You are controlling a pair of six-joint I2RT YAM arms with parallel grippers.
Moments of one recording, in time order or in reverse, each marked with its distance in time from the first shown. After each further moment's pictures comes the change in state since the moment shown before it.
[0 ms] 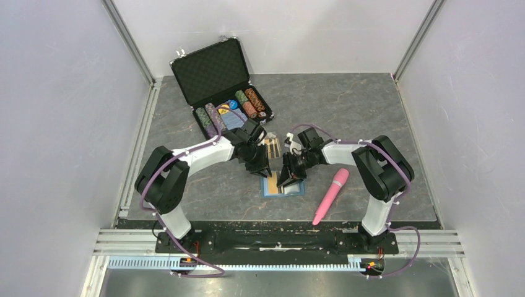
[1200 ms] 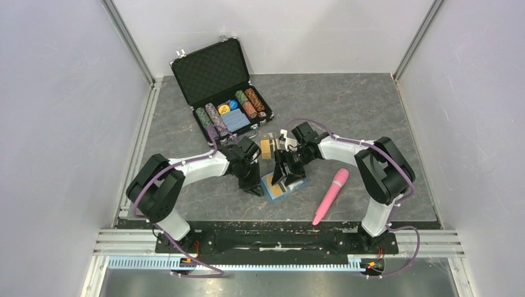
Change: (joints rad) left arm -0.039 -0.093 -0.204 0.034 -0.001 -0.101; right arm 0.046 -0.015 0.130 -0.208 0.082 -0.106
